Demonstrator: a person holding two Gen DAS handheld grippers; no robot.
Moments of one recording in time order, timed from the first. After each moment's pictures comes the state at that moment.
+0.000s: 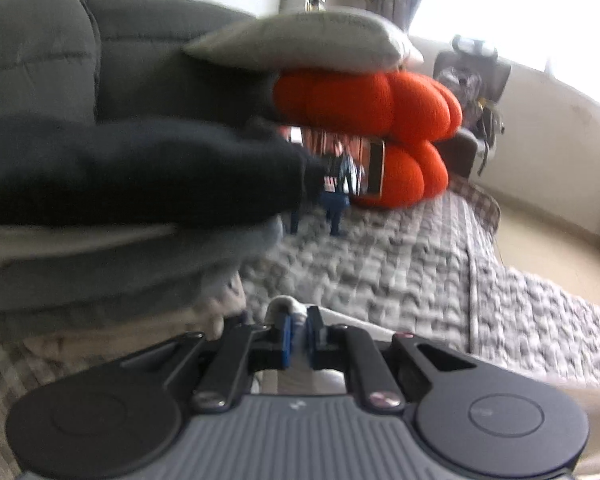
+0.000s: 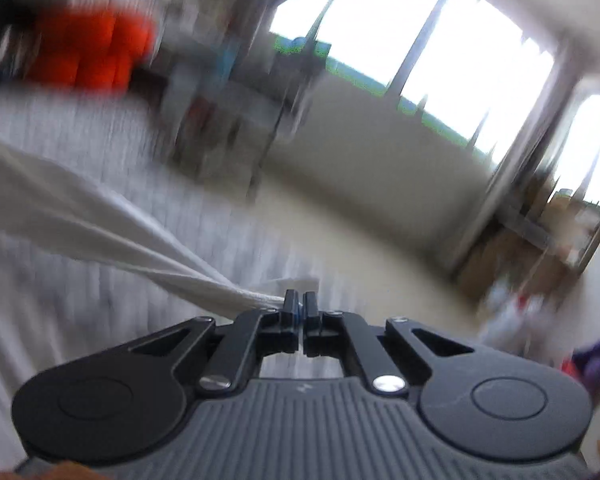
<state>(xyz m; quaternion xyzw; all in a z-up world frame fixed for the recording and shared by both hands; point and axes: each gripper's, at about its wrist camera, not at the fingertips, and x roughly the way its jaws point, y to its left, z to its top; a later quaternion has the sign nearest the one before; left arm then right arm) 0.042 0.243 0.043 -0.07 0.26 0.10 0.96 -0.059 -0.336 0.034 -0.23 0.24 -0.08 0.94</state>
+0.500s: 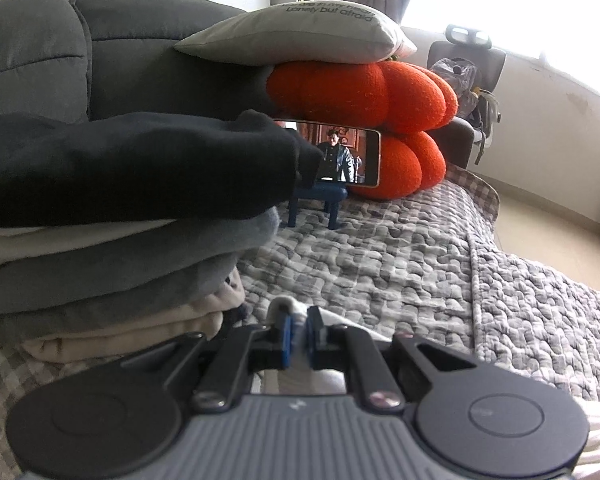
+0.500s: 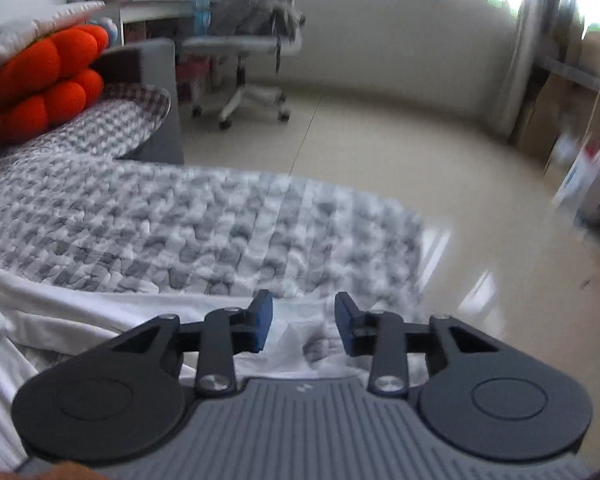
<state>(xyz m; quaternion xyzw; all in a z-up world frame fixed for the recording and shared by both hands) 0.041 0.242 0.045 -0.06 0.27 0.09 0.96 0.006 -0.397 0.047 -0.01 0.35 -0.02 0.94</state>
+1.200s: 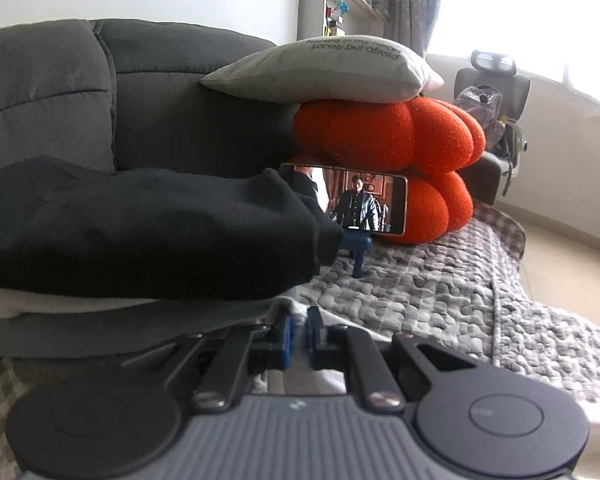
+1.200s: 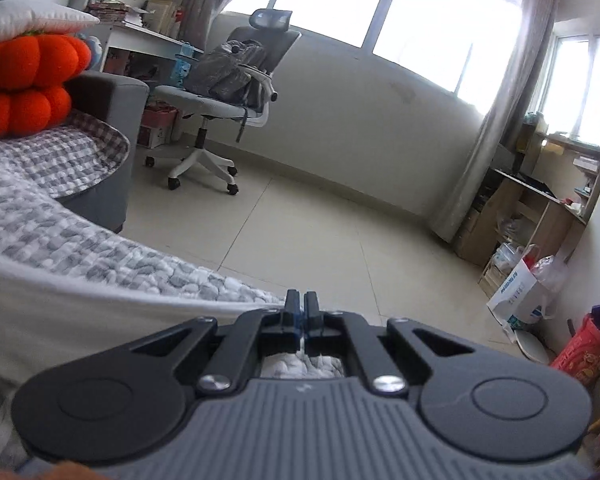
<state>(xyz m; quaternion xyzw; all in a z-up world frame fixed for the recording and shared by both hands) 0.065 0.235 0.063 -0.04 0.22 0.15 0.96 0.021 -0.379 0.063 -0.14 0.21 -0.11 0.96</state>
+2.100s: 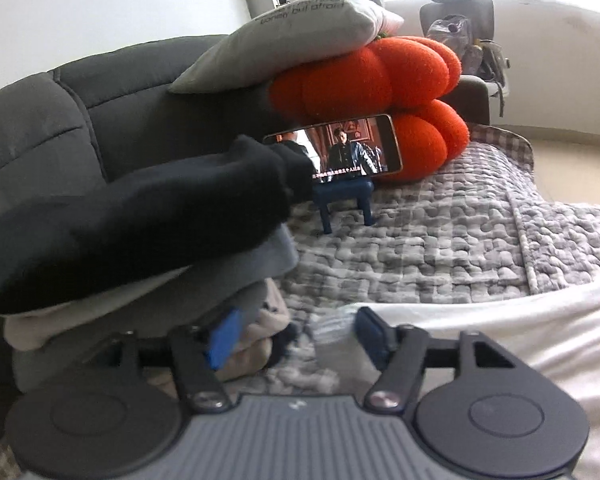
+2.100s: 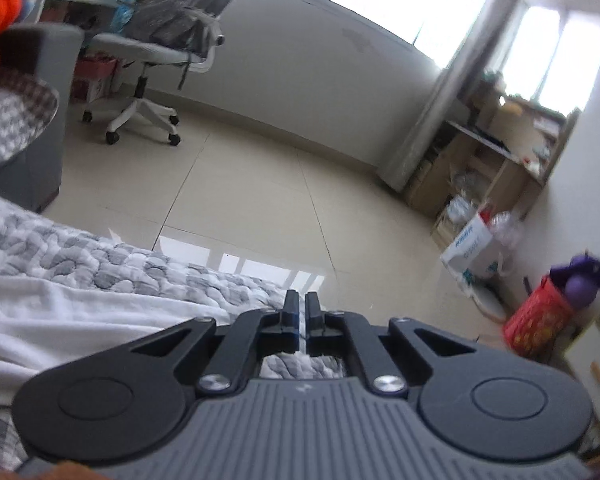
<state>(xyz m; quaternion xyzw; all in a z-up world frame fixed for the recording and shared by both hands) 0.044 0.227 0.049 0.08 0.28 0.15 0.95 0.083 -0.380 0.035 -0.13 0.28 -0.21 0.93</state>
